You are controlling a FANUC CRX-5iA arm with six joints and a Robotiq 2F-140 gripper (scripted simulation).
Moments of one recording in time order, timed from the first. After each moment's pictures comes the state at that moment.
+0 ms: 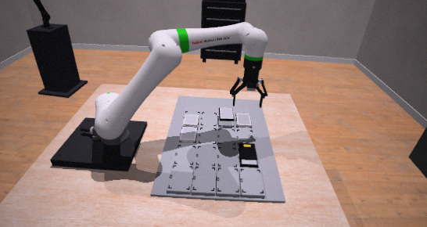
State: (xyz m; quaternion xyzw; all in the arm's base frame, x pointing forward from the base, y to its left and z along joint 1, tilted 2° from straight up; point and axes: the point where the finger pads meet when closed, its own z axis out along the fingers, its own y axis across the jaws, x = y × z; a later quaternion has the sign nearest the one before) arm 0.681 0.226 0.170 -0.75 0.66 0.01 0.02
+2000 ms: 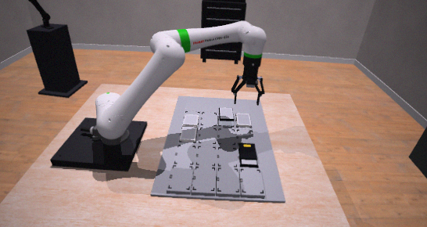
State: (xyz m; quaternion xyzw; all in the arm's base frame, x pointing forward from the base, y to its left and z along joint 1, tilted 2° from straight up) arm 0.676 0.263 0.170 -0.75 0.66 0.01 0.01
